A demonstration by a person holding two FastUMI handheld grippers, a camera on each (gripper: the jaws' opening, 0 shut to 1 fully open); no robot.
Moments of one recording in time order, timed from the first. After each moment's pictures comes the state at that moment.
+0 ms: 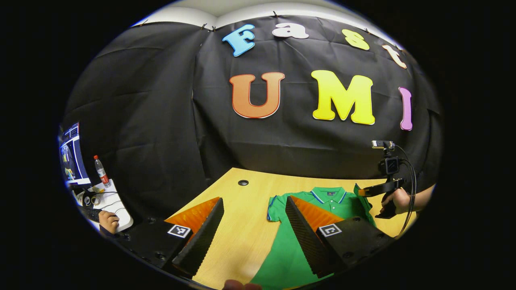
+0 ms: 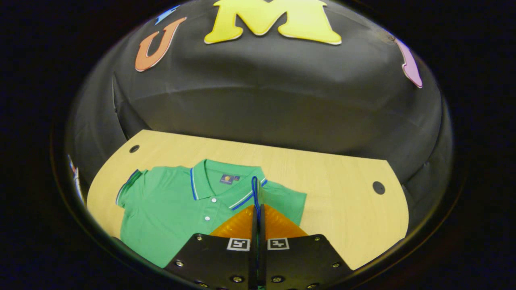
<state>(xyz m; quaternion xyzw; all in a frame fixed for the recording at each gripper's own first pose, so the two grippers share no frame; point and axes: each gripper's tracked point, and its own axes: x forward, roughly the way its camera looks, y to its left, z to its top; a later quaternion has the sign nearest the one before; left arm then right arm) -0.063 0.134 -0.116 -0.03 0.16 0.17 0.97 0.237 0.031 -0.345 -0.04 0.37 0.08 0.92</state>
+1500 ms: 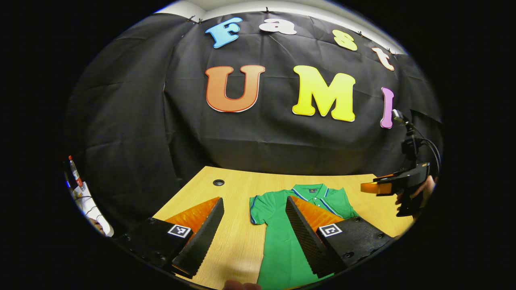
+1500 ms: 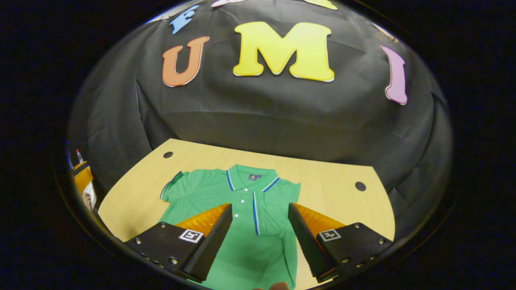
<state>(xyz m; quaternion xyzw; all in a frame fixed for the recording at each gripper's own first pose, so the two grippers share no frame) -0.013 0.126 -0.137 -0.04 0.17 0.05 0.98 0.106 0.030 -0.211 -0.04 0.31 0.11 0.94</state>
